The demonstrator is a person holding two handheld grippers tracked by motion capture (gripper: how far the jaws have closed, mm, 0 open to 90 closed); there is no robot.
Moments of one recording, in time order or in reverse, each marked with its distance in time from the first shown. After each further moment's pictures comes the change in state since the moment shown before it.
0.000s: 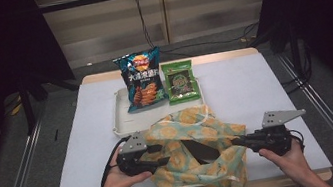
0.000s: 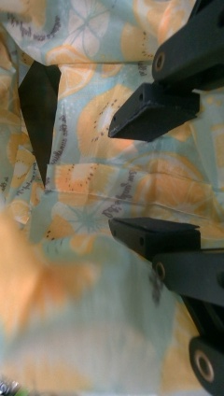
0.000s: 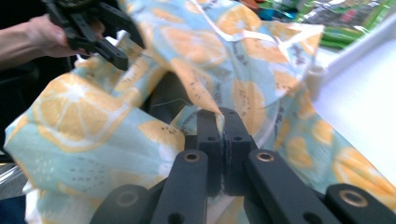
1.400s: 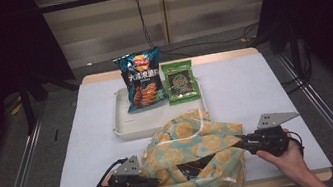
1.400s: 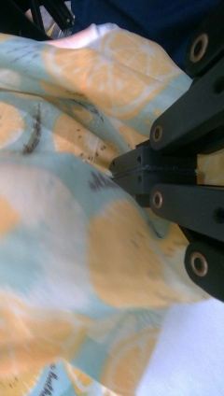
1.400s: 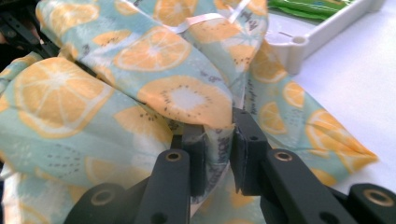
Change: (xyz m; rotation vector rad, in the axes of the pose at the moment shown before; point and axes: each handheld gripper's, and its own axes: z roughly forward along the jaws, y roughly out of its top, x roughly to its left) left arm -0.024 -0.045 -0.019 0.160 -0.130 -0.033; right arm -0.007 -0.010 0.009 0.077 -0.075 -0.010
